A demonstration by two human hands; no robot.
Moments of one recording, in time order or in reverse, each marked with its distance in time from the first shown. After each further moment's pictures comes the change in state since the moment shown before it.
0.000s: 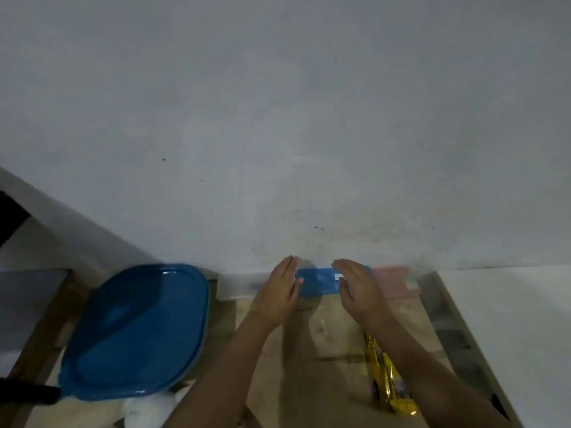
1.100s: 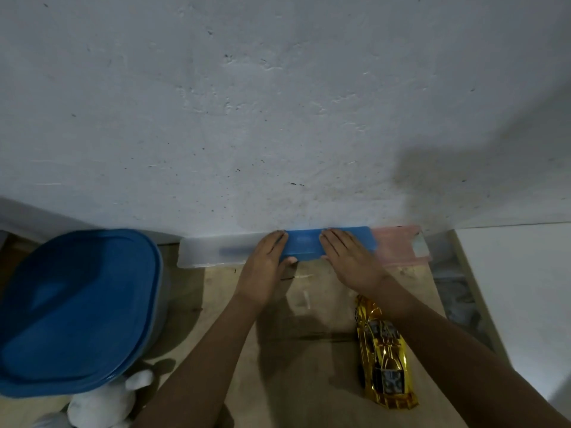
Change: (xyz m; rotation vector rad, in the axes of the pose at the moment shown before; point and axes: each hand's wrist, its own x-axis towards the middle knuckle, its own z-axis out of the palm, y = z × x) left_hand 0.041 -0.038 0.074 0.187 0.075 -0.001; right_hand 0.030 0.096 0.056 -0.615 0.034 -0.563
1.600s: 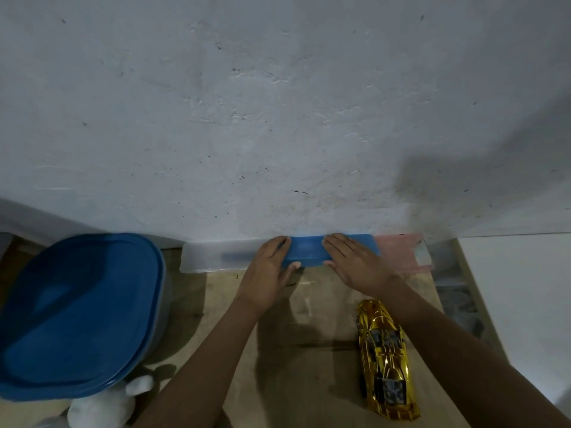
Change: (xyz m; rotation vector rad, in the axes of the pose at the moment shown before) left_hand -0.001 0.008 -0.012 -0.001 -0.025 0.000; right_hand 0.009 0.011 -0.011 0.089 0.031 -0.040
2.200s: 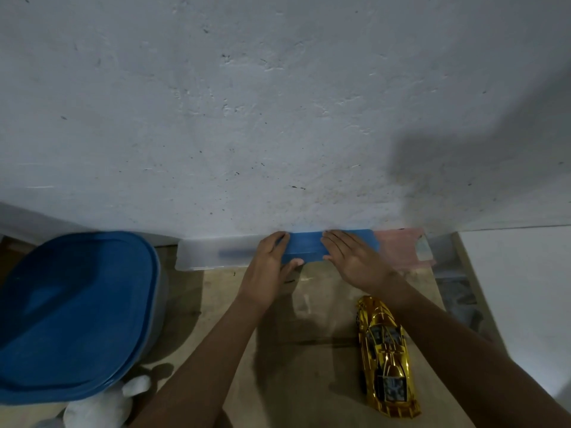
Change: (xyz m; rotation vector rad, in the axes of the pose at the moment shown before) left_hand 0.005 0.001 0.007 -0.043 -0.029 -0.064; right_hand -0.004 -0.001 0.008 -0.063 0.101 -0.079
